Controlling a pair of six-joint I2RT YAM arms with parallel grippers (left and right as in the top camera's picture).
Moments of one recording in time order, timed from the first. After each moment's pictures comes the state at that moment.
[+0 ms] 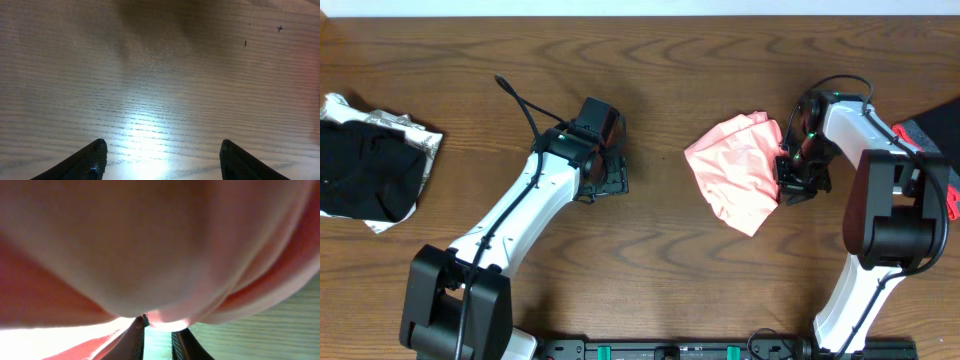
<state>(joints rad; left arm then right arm) -0.40 1.64 1.17 -0.87 0.02 -0.50 -0.03 2.10 1.39 -1.16 -0.13 0.06</state>
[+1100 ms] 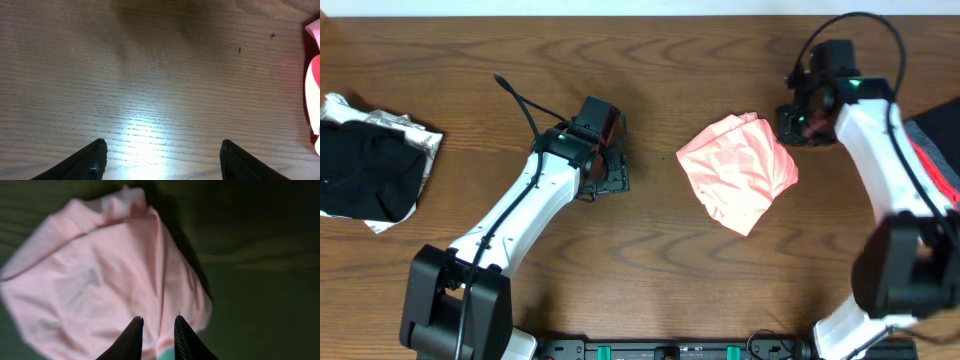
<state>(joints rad) -0.40 1.64 1.17 -0.84 0.02 -0.50 0.04 1.86 1.46 -0.93 -0.08 0.06</state>
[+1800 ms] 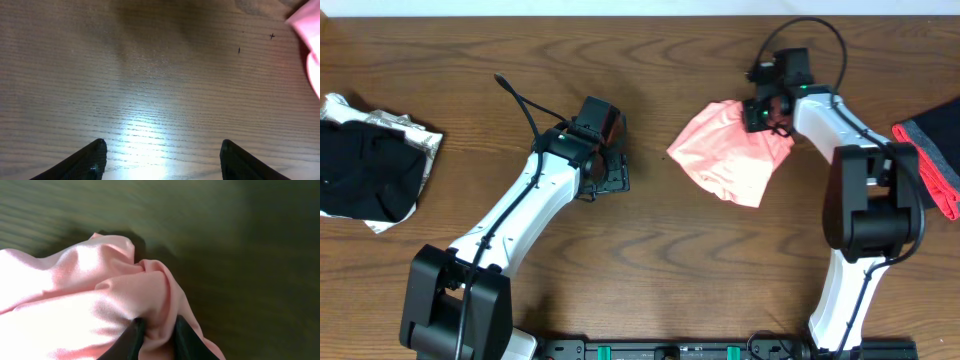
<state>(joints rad) -0.40 1.64 1.17 -0.84 0.02 -0.50 0.09 2.17 1.48 -0.45 -0.18 -0.08</state>
